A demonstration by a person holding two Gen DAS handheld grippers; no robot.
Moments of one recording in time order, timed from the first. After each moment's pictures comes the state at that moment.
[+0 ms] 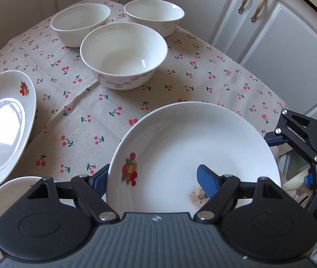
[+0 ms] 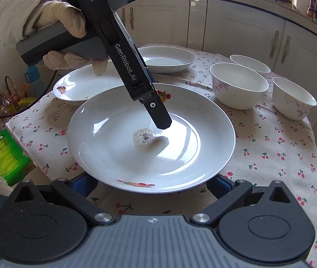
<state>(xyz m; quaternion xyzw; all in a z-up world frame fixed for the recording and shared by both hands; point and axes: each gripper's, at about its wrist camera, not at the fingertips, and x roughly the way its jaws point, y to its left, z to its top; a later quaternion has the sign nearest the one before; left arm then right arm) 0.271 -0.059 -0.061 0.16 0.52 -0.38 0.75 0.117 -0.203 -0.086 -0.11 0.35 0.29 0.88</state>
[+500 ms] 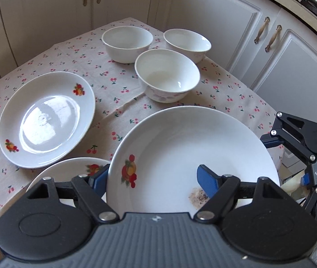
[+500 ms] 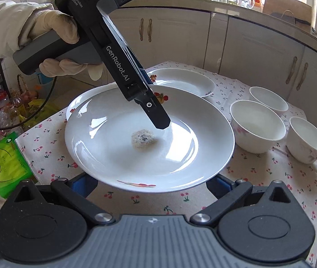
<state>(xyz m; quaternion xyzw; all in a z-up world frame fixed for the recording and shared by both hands) 0.268 0.010 -0.024 0.11 0.48 -0.33 0.80 0.141 -0.163 -0.056 -0.14 0.32 0.34 0.87</state>
